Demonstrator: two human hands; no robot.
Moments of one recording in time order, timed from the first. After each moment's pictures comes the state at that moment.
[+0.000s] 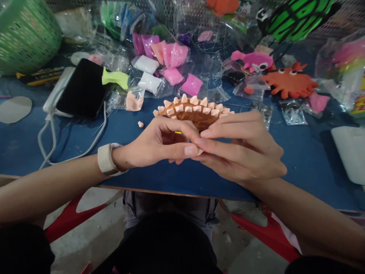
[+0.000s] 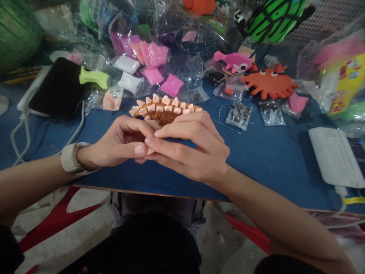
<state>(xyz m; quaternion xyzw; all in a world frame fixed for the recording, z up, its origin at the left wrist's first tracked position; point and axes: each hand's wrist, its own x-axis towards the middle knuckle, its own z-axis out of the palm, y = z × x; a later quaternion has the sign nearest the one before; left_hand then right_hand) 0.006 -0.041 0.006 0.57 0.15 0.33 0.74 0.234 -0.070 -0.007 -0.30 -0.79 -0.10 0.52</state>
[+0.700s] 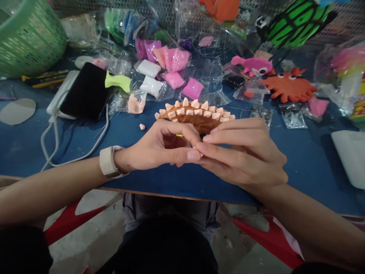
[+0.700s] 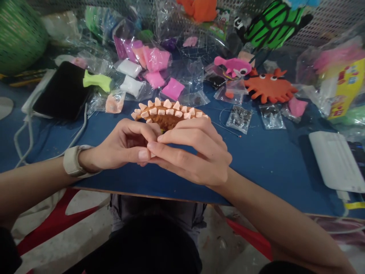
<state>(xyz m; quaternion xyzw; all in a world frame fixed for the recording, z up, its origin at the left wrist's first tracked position) 0.007 -0.041 0.007 0.57 0.13 0.35 0.73 0.235 -0.069 0.009 -0.23 -0.81 -0.11 0.52</state>
